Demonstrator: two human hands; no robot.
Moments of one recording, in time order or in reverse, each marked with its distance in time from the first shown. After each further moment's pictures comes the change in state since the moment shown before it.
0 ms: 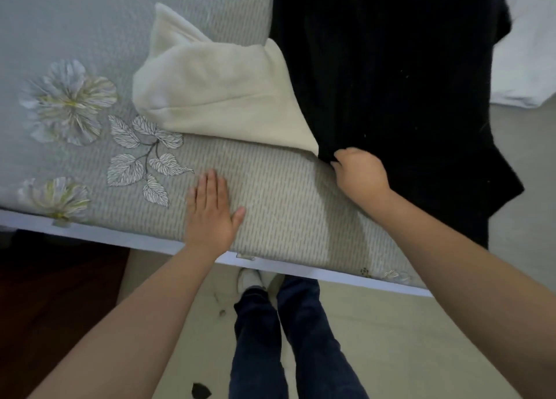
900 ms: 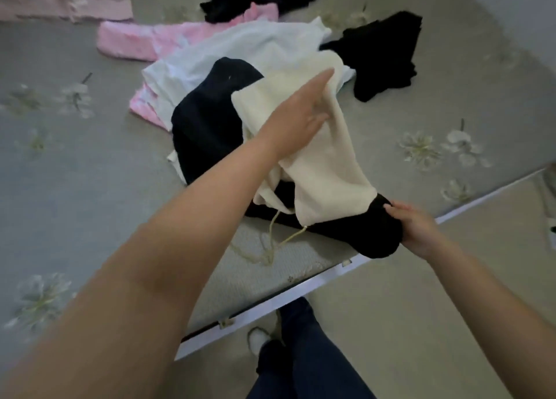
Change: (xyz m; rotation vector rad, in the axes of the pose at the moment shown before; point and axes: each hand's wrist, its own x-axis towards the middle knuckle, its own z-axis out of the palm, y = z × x) left_hand -0.013 0.372 -0.274 -0.394 0.047 1.140; right_hand -0.272 0.151 -0.119 1.791 0.340 0.782
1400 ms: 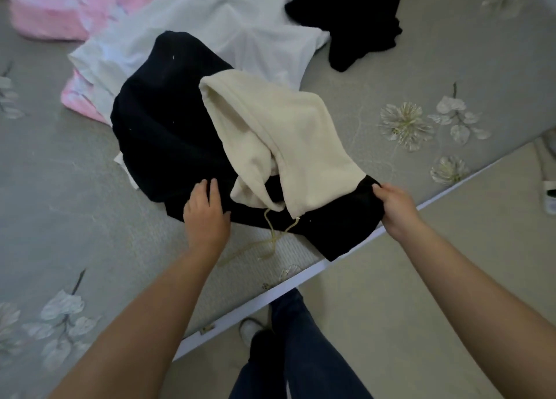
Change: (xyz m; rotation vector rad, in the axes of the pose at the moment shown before) left_hand -0.108 -0.104 0.112 0.528 -0.099 -0.611; right_hand 0.081 0.020 -0.040 0.066 0.347 0.035
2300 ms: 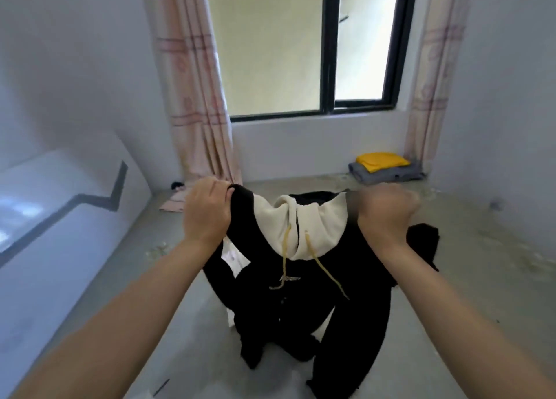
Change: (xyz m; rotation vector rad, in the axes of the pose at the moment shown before) left_hand -0.115 0.037 -0.391 0.057 1.238 0.249; right_hand -0.242 -0.259 0.051 -0.573 0.717 -1.755
